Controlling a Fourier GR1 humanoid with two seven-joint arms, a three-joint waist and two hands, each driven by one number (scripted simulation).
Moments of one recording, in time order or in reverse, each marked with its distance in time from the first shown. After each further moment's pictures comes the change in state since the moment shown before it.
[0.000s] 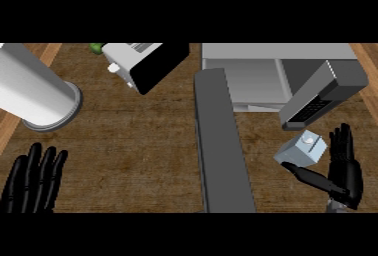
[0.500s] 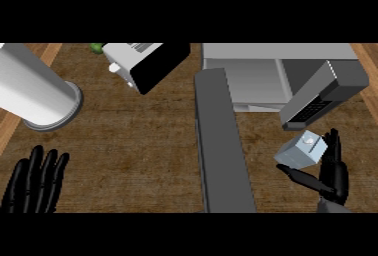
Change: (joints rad) left arm 0.015 0.004 -0.034 -0.023 -0.027 0.012 0.013; right arm -0.114 -0.038 -0.050 0.359 -0.026 0.022 -0.232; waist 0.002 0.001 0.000
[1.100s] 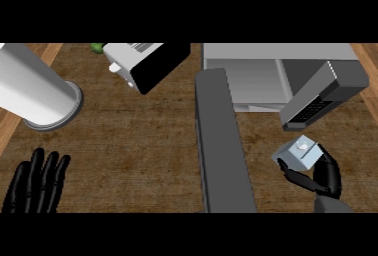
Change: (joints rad) left arm 0.017 0.001 -0.011 0.002 0.002 0.004 -0.018; right arm -0.100 -0.058 0.027 0.251 0.043 0.080 -0.252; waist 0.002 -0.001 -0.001
